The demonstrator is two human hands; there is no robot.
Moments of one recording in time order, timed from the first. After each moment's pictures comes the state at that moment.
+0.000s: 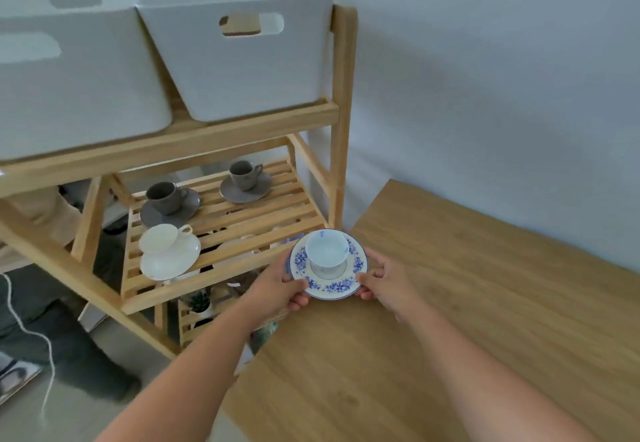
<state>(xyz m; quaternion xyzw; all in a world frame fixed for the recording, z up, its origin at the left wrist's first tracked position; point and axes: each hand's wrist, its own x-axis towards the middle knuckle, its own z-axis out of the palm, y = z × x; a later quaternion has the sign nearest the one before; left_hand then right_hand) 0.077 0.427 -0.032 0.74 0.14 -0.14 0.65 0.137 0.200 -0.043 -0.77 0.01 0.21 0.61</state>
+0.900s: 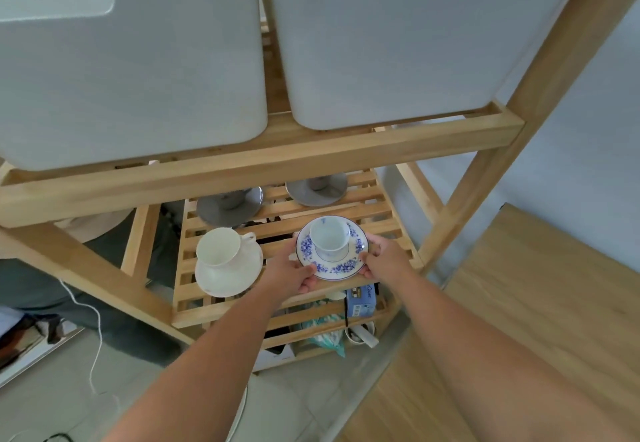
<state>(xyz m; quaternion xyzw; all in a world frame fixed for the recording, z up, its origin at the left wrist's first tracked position) 0.164 0.579 -0.089 0.65 0.32 -0.08 0.68 0.274 0.394 -0.105 -0.83 -0.03 0.27 0.48</state>
